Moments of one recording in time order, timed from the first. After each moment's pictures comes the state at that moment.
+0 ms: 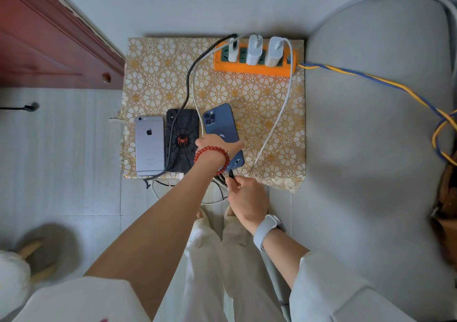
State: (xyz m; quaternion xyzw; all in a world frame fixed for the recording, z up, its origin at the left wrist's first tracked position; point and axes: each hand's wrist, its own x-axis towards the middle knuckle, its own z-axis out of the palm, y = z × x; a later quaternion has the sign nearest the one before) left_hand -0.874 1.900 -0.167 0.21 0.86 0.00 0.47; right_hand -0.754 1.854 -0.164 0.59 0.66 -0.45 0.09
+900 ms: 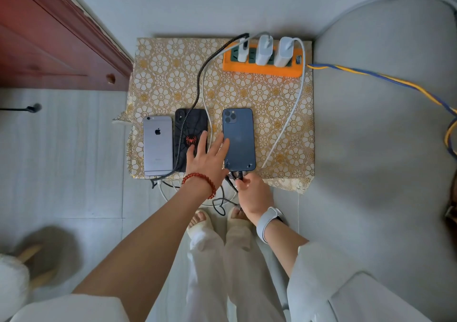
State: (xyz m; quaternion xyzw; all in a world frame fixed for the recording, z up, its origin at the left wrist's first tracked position) left_hand -0.886 1.829 -0.194 0.53 0.79 -0.07 0.31; right_hand -0.760 1.851 -0.188 0.63 0.64 -0.43 0.10
